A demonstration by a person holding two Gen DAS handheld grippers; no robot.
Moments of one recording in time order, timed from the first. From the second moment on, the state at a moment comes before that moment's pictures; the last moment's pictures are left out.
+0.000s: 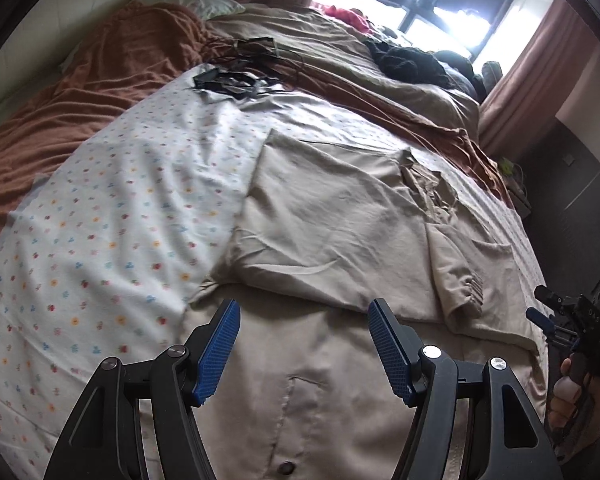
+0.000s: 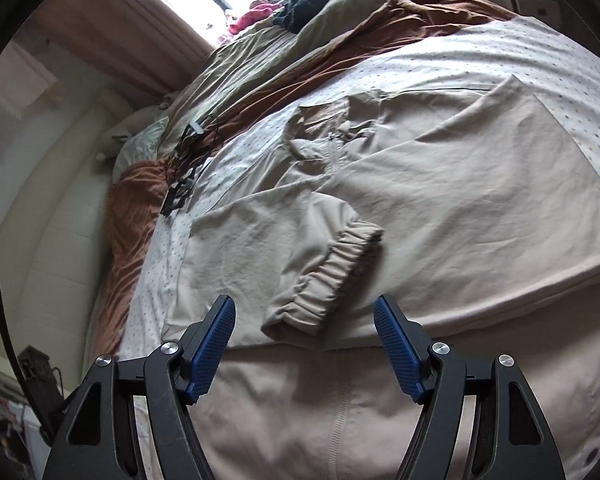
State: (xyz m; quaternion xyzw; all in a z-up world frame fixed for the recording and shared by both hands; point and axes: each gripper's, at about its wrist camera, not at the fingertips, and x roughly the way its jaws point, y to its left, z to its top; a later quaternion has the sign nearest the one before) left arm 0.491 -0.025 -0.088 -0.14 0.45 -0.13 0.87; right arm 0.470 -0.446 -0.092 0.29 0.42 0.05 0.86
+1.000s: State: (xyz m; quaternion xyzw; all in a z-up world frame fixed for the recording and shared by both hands) left arm 0.545 -0.321 -0.151 0.08 0.52 -0.20 0.83; right arm 0.405 -0.663 -0.179 0.49 0.43 -0.10 0.75
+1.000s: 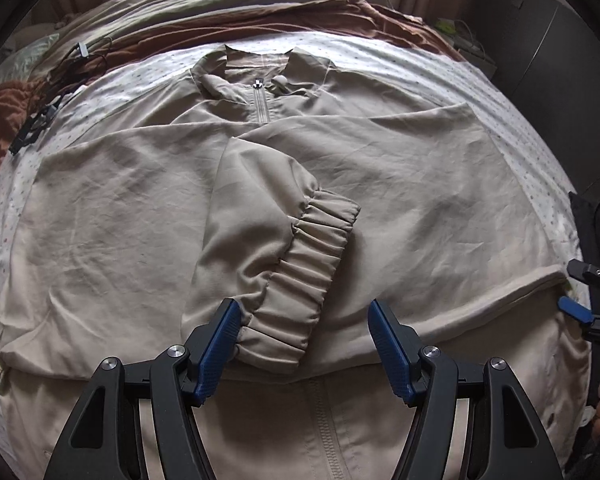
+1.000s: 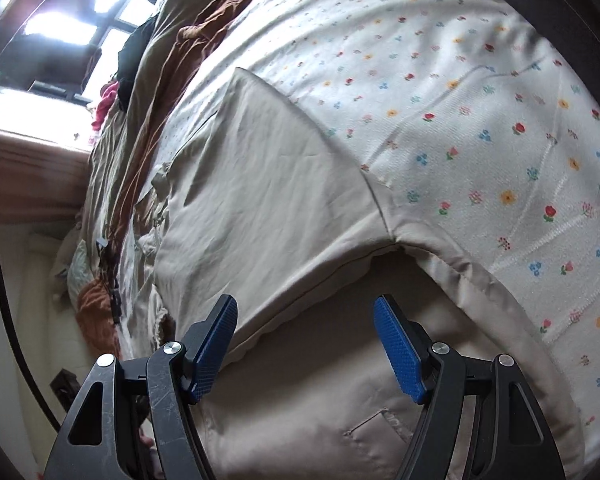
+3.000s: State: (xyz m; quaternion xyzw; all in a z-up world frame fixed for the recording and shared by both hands) left arm 0.404 -0.059 -0.010 -0.04 0.40 -0.10 0.91; right arm 0.323 -0.616 -0.124 0.43 0.38 -0.12 0.81
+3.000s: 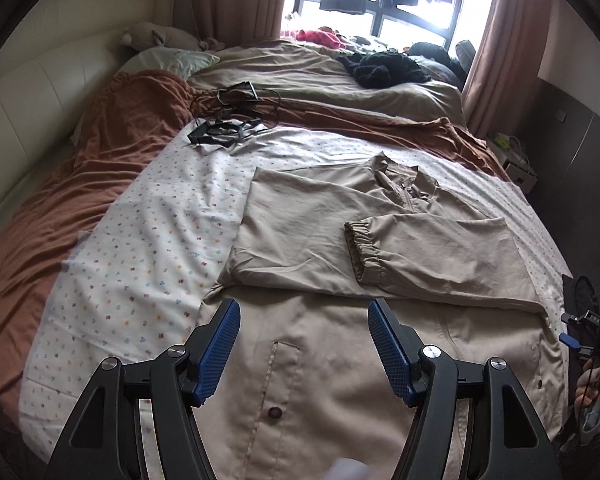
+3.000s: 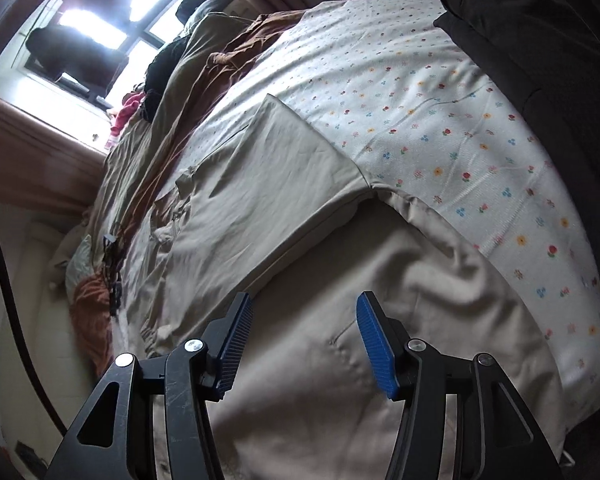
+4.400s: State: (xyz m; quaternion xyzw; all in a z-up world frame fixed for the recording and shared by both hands) left arm 0.151 0.050 -0.025 -0.11 0.32 -0.12 0.93; right arm 0.030 -0.558 -0.080 0.34 0.27 -0.04 0.90
